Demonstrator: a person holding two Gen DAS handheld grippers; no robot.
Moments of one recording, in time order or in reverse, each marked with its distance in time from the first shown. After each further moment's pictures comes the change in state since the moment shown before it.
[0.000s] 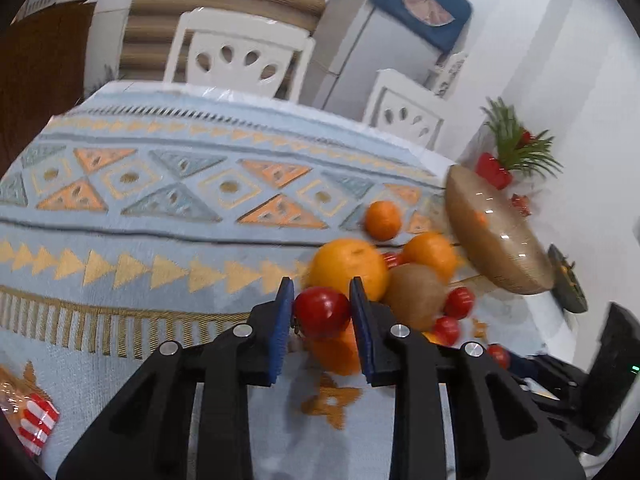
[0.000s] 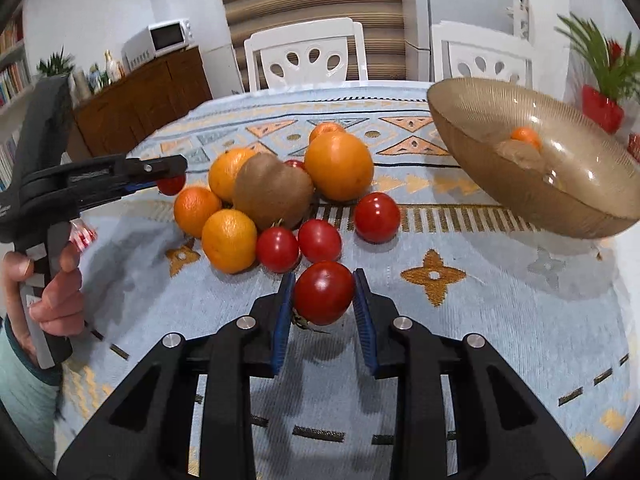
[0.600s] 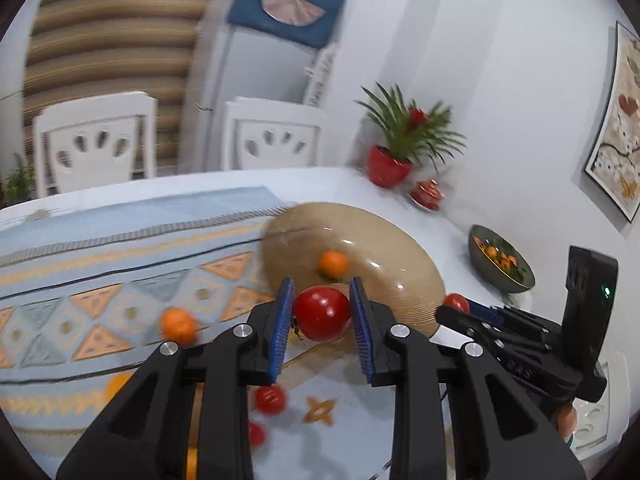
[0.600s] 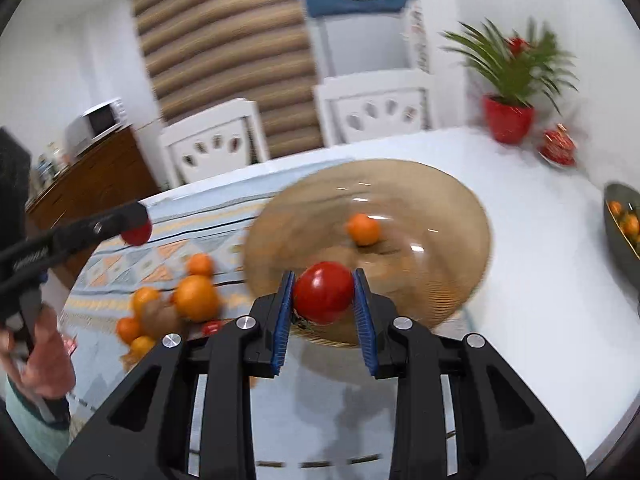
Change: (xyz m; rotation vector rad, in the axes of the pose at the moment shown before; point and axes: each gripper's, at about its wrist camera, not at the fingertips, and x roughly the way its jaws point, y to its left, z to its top) left arm 0.031 -0.200 0.067 0.276 0.005 -0.209; right arm -0.092 -0.138 0.071 0.213 -0.150 -0.174
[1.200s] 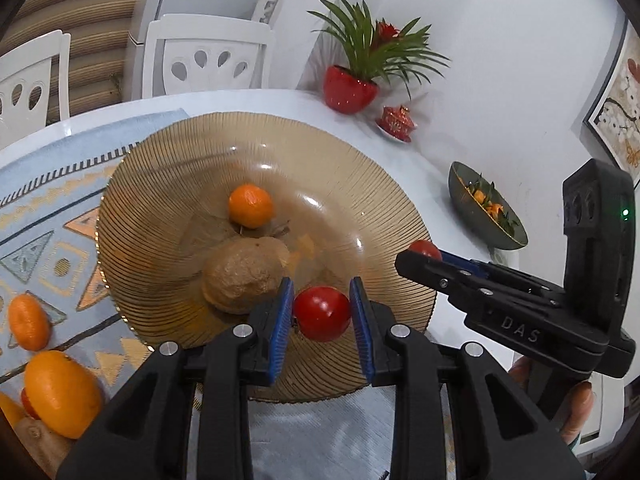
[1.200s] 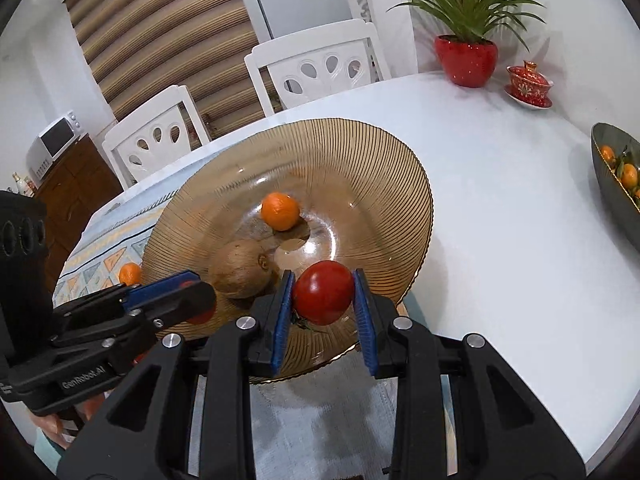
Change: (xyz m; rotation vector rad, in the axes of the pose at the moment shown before) left arm 0.135 -0.047 -0.028 0.017 0.219 -0.131; right arm 0.045 -0.068 0.005 0.124 0.117 -0.065
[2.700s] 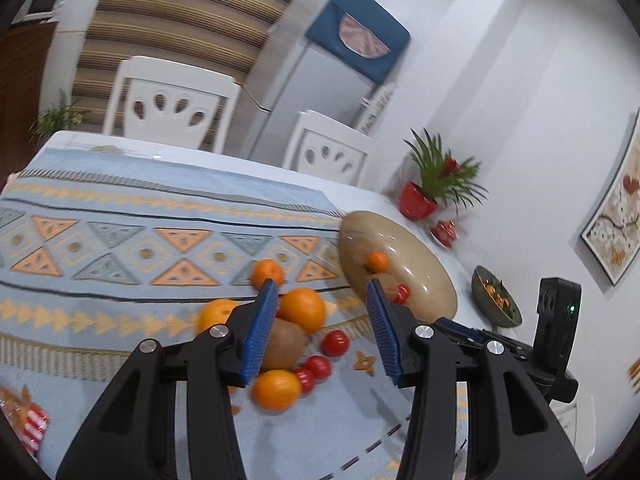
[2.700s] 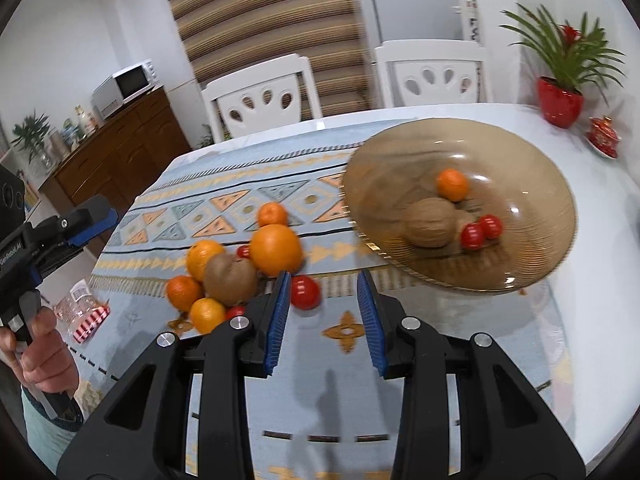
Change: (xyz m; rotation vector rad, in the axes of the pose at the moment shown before) left arm -0.253 0.125 -0.096 -0.262 -0.352 0.127; right arm -0.038 0.153 -0.061 -0.223 0.008 0.171
